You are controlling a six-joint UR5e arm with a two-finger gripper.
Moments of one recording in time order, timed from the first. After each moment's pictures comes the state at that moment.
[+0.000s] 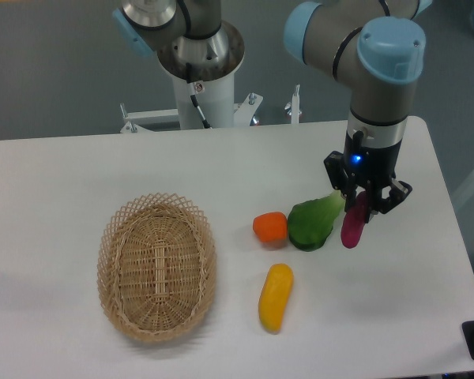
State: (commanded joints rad) arm 2.65 -1.87 -1.48 -1.13 1.47 1.36
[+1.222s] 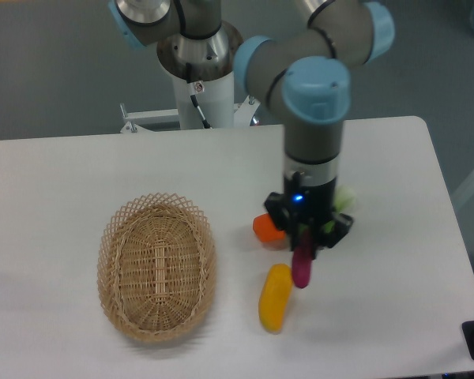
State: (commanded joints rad) arm 2.34 -1.89 -1.60 -0.91 1.48 0.79
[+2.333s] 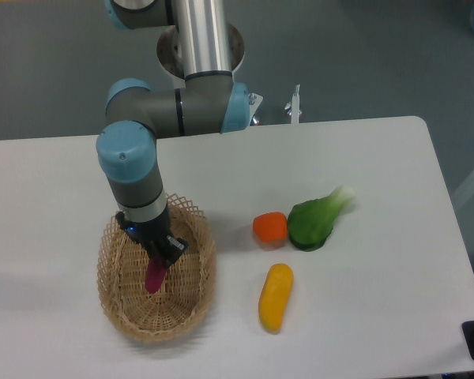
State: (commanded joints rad) arm 2.08 -1.94 -1.75 -0.86 1.60 0.68
